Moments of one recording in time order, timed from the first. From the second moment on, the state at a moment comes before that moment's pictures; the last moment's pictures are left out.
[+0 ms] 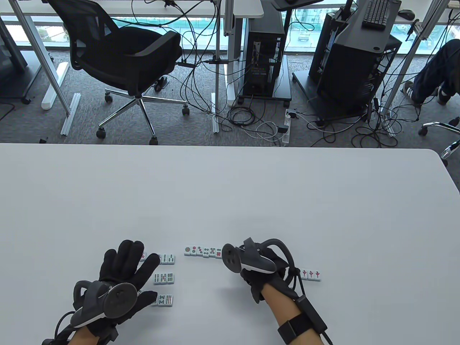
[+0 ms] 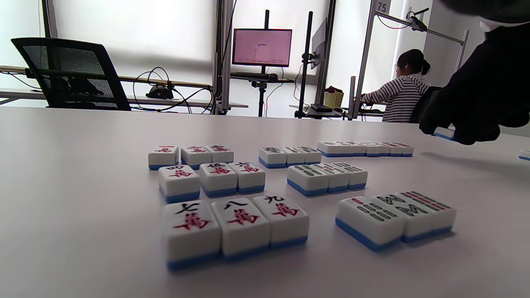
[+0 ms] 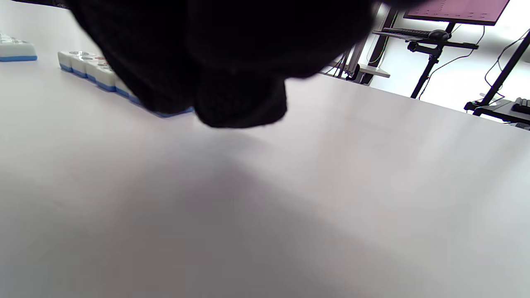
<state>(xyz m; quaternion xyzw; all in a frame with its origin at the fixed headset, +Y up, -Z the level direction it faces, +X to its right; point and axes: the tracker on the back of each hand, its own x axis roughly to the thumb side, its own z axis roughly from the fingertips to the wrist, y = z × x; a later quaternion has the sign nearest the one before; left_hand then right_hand) -0.253 -0.720 -0.214 0.03 -0.17 0.04 0.98 0.036 -0.745 -0.330 -0.22 -0.08 -0.97 0.10</state>
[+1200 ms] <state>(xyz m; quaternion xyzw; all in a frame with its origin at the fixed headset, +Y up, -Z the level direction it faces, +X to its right) -0.254 -0.724 -0.215 0.01 -0.16 0.04 0.99 0.165 -0.743 -0.280 -0.17 -0.17 -0.96 0.11</state>
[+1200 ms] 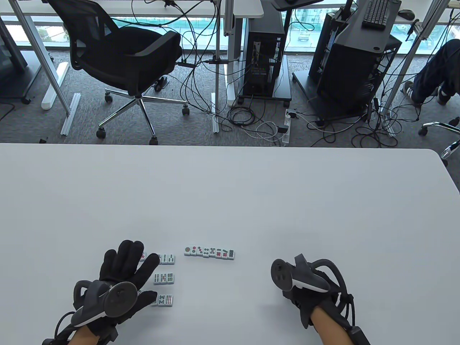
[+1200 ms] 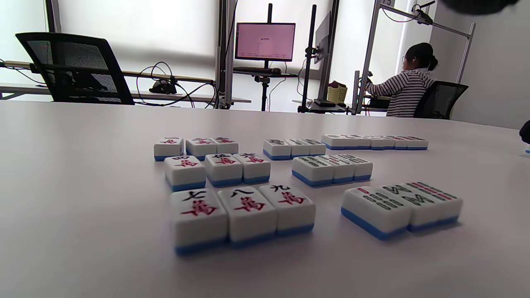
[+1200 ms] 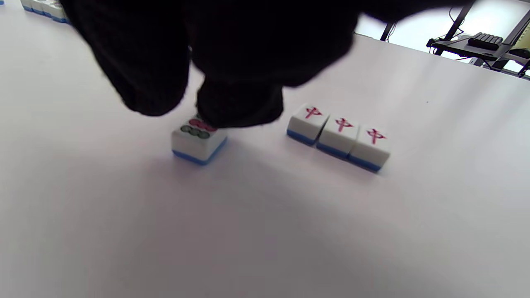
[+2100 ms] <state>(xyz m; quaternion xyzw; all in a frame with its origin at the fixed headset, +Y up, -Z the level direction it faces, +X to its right) -0.256 -0.725 -0.218 0.01 -0.16 0.04 0.99 0.064 -0.743 -0.331 -0.21 -0.05 -0.97 0.08</state>
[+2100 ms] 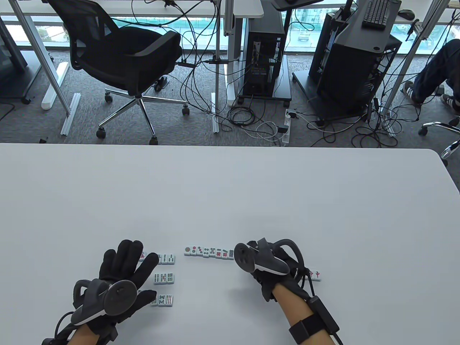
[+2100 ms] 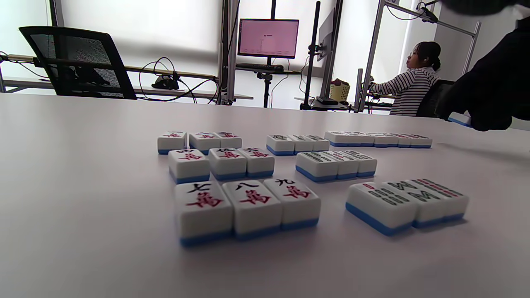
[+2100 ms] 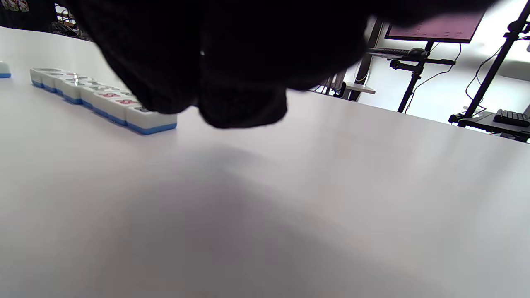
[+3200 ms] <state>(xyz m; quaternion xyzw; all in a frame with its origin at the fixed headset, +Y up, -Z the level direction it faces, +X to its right) -0.257 -0.726 -0.218 0.01 -0.16 0.05 0.99 0.100 -0.730 -0.302 -0.24 0.03 -0.97 0.03</state>
